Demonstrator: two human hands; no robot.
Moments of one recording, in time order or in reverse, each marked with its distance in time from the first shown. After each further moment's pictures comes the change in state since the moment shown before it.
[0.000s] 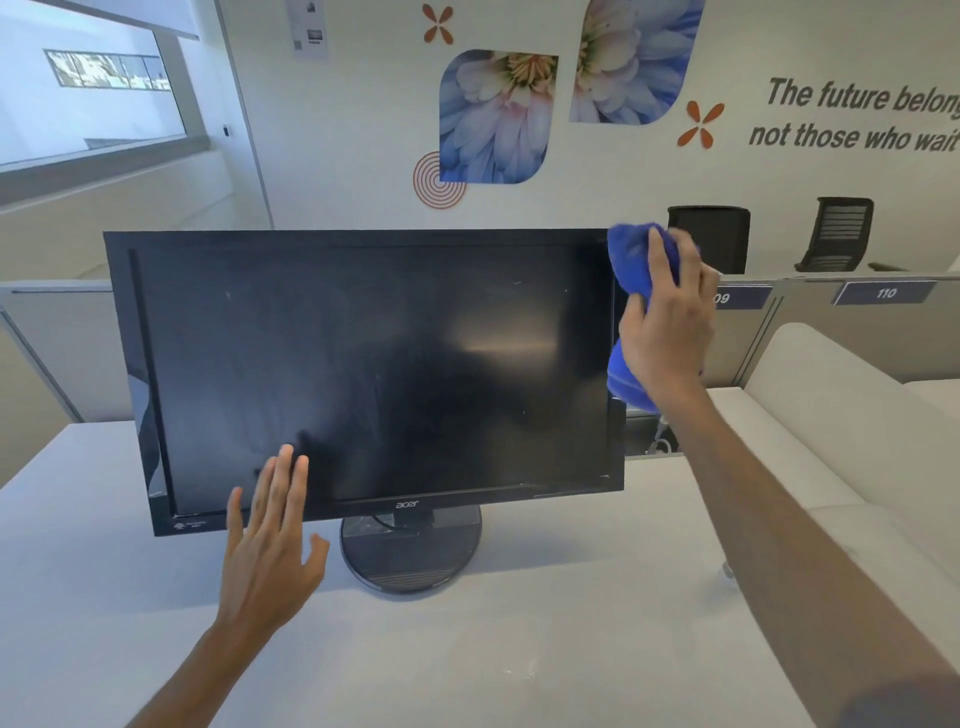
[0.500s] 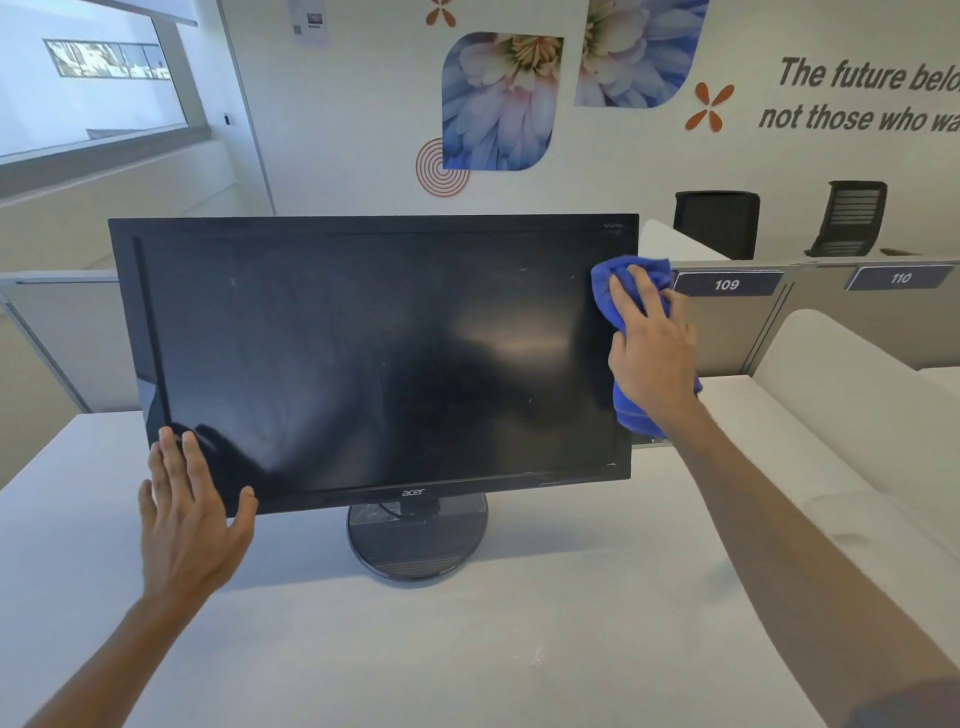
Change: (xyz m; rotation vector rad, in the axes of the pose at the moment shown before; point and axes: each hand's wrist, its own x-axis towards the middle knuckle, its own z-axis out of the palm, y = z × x) left_hand 0.010 -0.065 -0.022 -0.045 0.037 -0.312; right_hand -0.032 0.022 0.029 -0.184 -0.249 -0.145
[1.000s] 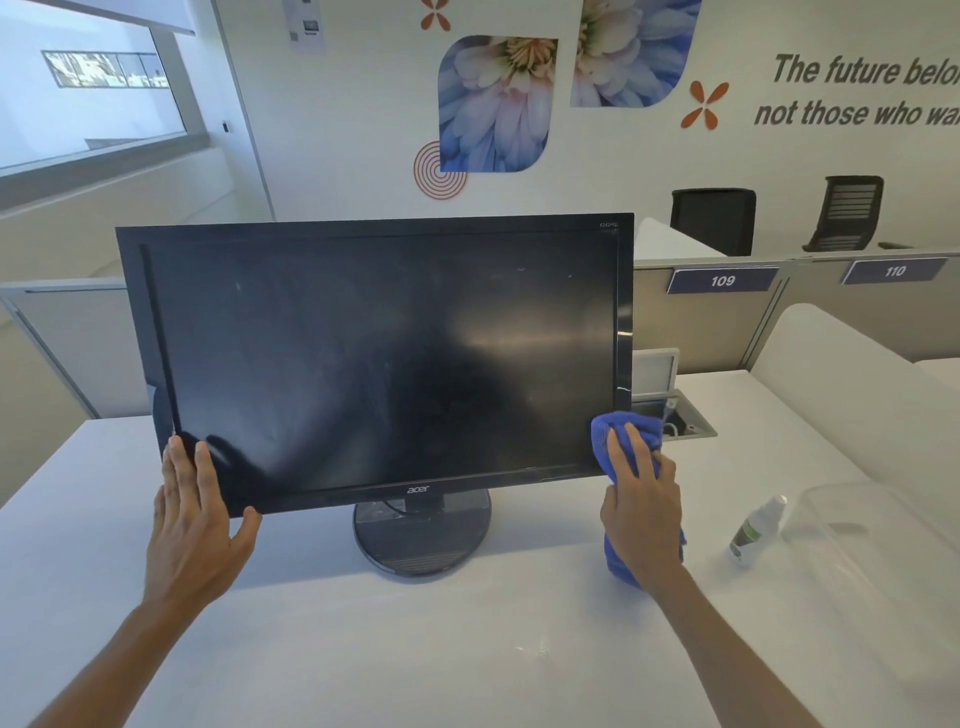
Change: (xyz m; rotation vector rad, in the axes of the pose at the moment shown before) left_hand -0.007 -0.012 -0.004 -0.033 -0.078 0.046; right_hand -0.176 -0.001 0.047 0.057 -0.142 0.144
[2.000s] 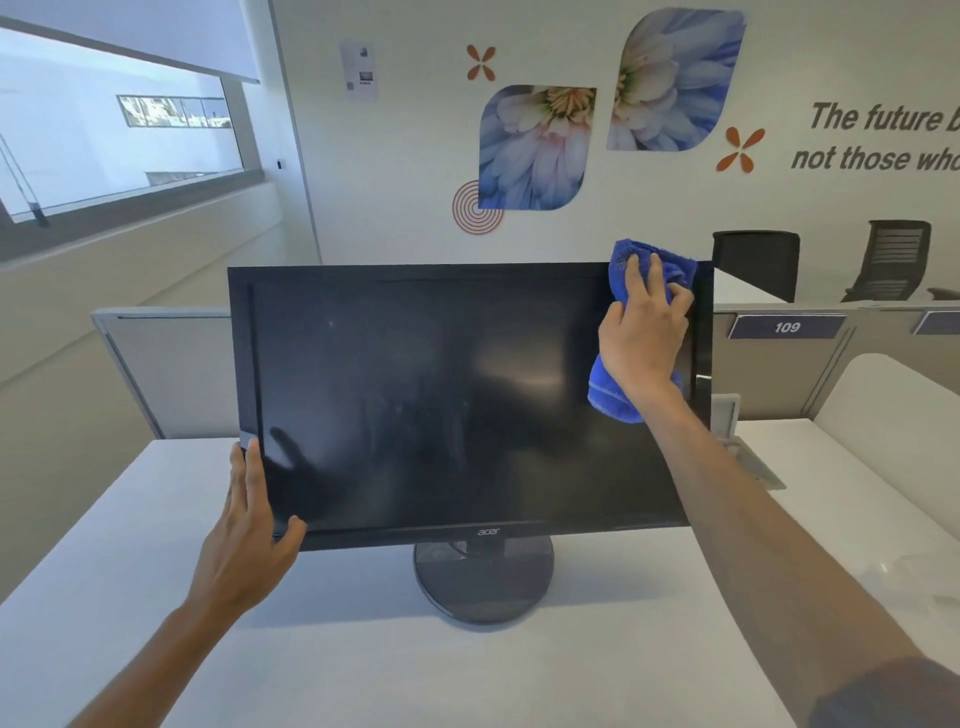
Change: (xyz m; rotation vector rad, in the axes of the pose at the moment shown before) left_hand 0.028 -0.015 -0.037 -0.157 0.018 0.010; right_hand 0.208 -0.157 -0.081 0.174 0.199 0.083
